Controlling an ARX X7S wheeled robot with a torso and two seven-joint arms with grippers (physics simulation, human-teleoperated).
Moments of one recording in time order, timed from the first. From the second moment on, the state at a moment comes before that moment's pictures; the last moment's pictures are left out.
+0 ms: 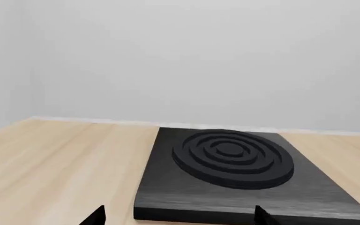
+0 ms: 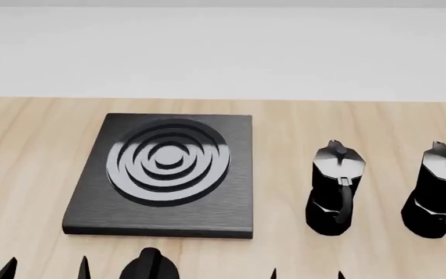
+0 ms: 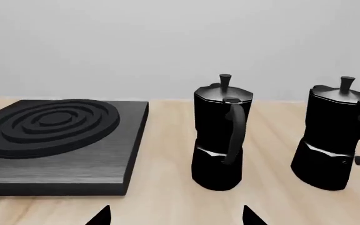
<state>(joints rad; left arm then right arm) -0.01 -0.21 0.24 -0.02 -0.23 0.15 -0.25 0.04 0.21 -0.24 0.02 0.19 0.00 0.26</state>
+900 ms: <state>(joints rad) 0.00 -0.30 0.24 0.31 -0.29 -0.13 -0.34 0.04 0.28 -0.25 -0.20 0.22 0.20 0.30</state>
